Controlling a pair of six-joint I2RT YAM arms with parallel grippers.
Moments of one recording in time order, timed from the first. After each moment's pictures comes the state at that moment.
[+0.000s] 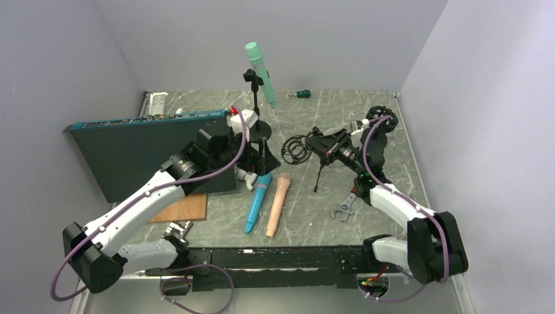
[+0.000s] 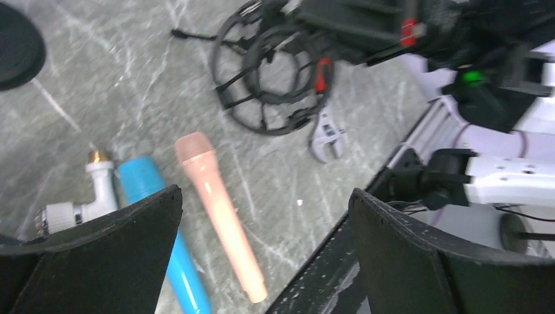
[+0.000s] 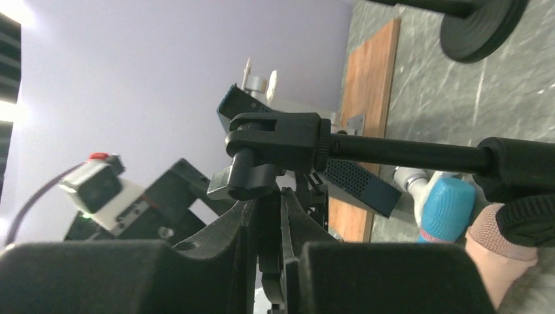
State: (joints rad) left arm -0.71 1.16 1.07 -0.33 0.22 -0.42; right arm 0.22 1.18 0.49 0.71 -0.56 1.36
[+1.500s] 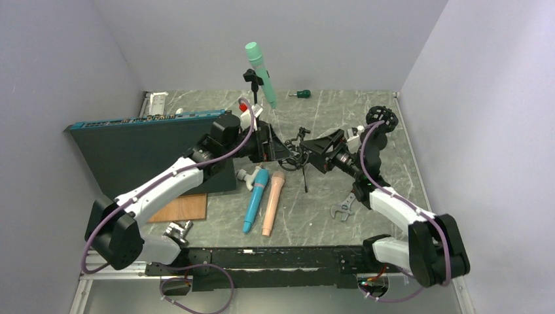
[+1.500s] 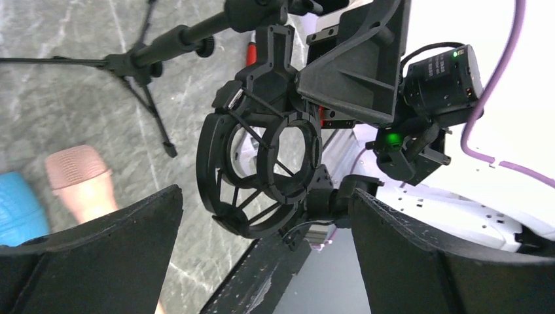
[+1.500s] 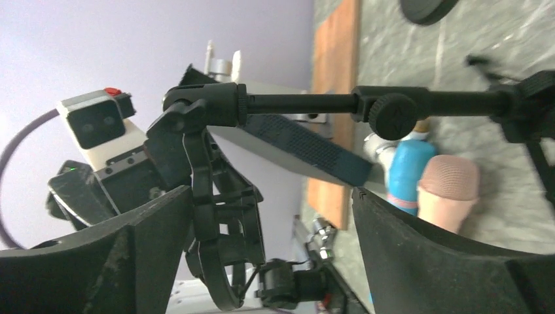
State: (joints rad) left arm -0.64 1.33 1.05 -0.08 0.48 -0.77; right arm 0.27 1.20 0.45 0.69 -0.56 1.37
